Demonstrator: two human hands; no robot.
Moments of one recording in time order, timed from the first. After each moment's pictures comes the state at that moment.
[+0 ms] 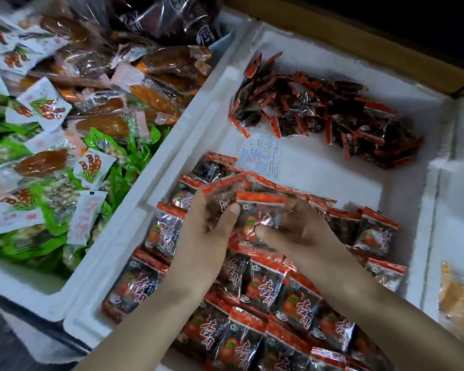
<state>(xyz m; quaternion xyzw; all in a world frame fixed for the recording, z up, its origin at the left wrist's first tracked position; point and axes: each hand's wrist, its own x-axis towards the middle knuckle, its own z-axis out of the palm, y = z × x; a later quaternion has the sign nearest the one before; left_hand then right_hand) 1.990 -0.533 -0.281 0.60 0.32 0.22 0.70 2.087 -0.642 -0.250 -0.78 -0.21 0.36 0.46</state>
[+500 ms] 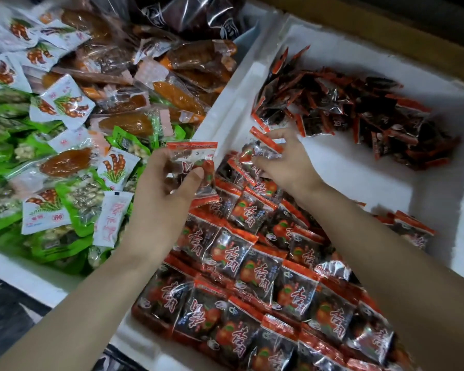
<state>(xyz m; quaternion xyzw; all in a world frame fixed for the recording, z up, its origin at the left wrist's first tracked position) 1.970 -0.448 -0.279 0.66 0.36 0.29 0.59 2.140 -0.523 -0.280 -0.83 -0.24 0.25 0.44</state>
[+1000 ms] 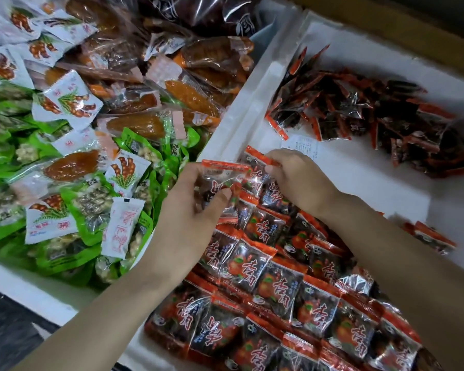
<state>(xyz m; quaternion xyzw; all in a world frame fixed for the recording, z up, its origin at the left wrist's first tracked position) 1.968 -0.442 -0.283 0.72 0.32 0.21 0.58 2.158 -0.515 -0.306 -0.86 -0.45 0.17 0.17</state>
